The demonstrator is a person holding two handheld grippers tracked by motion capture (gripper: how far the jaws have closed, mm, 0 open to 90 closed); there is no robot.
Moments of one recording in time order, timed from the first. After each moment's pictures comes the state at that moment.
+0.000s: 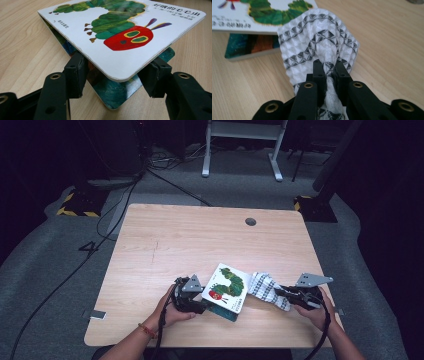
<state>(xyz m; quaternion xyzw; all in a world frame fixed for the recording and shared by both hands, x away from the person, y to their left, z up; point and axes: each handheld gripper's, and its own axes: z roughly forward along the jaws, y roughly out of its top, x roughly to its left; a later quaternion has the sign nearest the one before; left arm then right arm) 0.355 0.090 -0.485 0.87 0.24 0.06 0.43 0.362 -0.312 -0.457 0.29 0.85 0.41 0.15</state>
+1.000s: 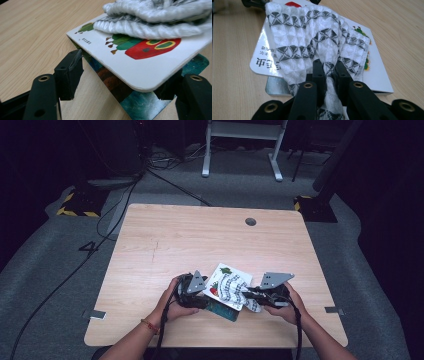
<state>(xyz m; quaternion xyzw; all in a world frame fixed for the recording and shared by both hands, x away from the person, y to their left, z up) 0.359 0.080 -0.473 0.86 0.21 0.17 0.42 0.363 -0.214 -0.446 0.17 0.89 0.41 0.11</state>
